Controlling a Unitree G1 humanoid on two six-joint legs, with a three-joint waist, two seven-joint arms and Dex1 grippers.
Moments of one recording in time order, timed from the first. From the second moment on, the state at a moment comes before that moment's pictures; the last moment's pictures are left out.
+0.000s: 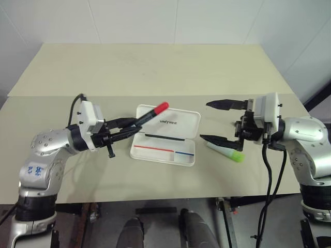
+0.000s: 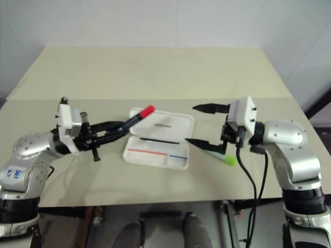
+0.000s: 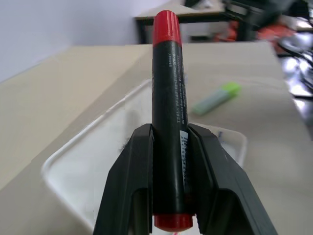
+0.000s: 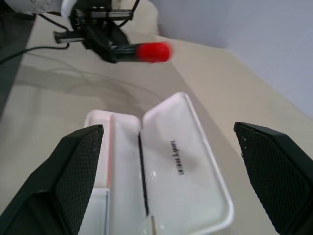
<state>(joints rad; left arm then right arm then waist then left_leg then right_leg) -0.41 0.70 0.12 -0.16 -0.48 0.28 -1.12 -0.45 -0.74 -0.12 -0.28 0.53 0.25 1.11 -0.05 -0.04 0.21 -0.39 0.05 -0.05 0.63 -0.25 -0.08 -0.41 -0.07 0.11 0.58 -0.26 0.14</state>
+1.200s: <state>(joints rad) -0.87 0.46 -0.22 0.68 -0.03 -0.31 -1.25 -0.26 -0.79 -0.25 -0.58 0.62 0.42 0.86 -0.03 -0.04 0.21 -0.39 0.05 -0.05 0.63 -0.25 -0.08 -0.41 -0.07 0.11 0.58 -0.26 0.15</state>
